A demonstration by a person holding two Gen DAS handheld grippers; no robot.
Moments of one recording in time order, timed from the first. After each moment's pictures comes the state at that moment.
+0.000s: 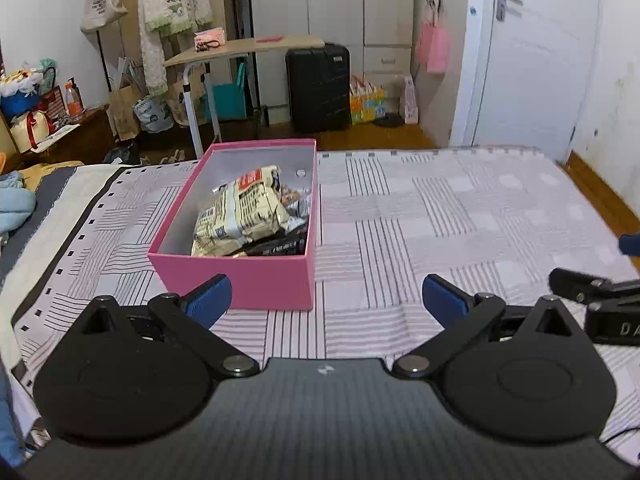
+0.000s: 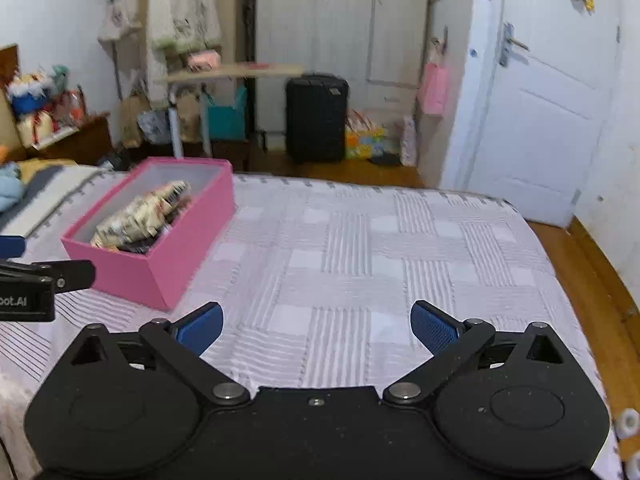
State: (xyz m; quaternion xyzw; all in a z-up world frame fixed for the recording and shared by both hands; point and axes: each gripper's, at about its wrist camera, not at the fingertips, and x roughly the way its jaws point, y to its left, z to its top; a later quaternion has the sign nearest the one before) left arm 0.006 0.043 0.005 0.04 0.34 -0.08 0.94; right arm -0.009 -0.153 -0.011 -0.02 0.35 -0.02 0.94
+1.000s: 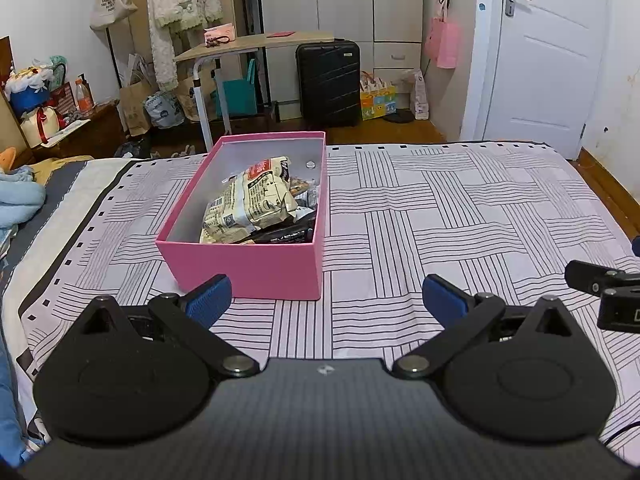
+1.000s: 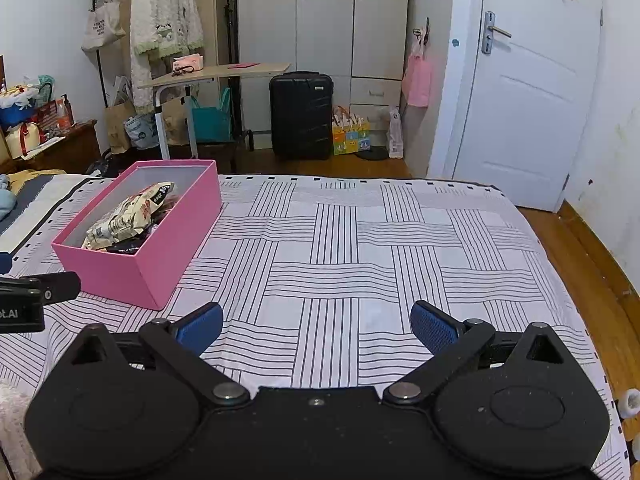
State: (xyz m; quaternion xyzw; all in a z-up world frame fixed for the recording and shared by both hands) left arm -0.003 0.041 0.000 0.04 0.34 -0.06 0.94; right arm -0.010 -0.164 -0.018 0.00 0.34 -0.03 0.94
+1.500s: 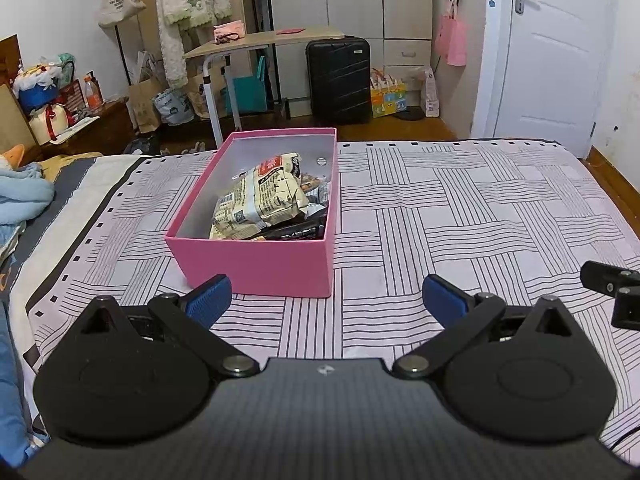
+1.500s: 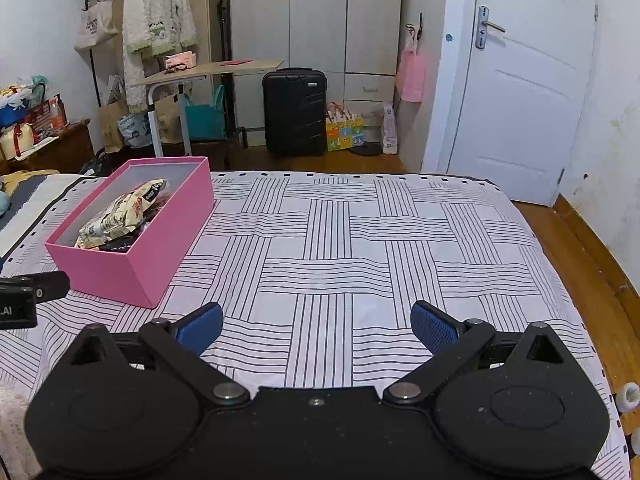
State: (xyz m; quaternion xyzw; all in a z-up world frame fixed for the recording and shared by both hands) left arm -0.001 0.045 -0.004 0.04 0.34 -0.04 0.94; right arm -0.007 -0.168 -0.020 0.01 0.34 -0.04 0.94
